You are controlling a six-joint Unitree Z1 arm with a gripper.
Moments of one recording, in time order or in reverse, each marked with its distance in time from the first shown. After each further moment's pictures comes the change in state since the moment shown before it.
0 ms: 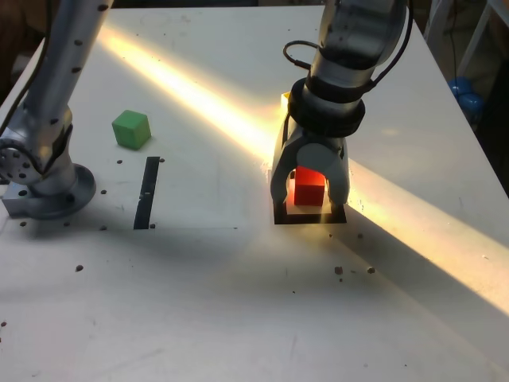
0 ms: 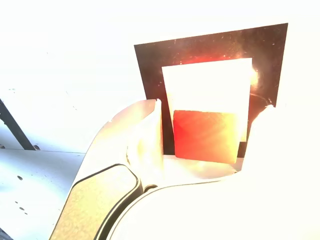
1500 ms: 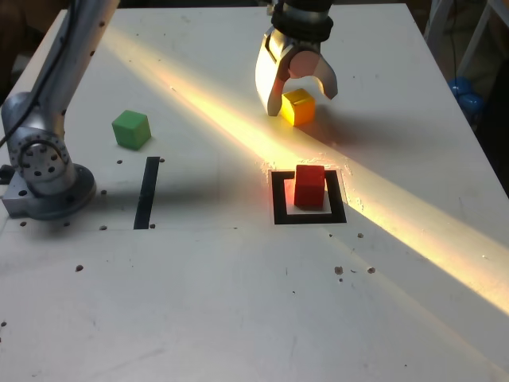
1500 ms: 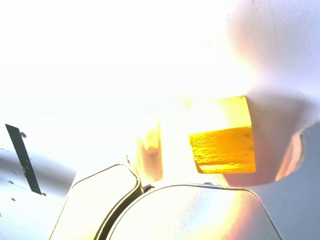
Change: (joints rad) arm 0.532 0.089 -0.188 0.102 0.040 0.153
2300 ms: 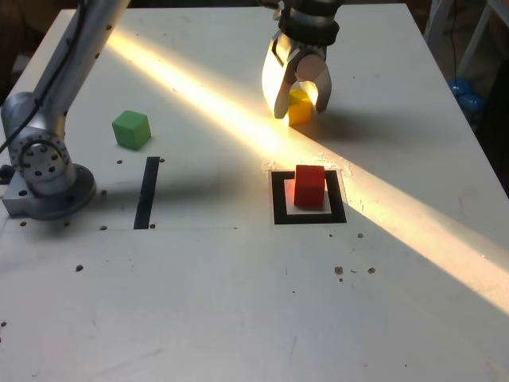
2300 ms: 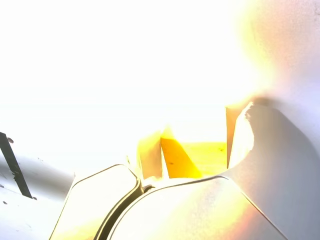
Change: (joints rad) arm 0.006 0.039 -0.042 -0.002 -0.005 0.005
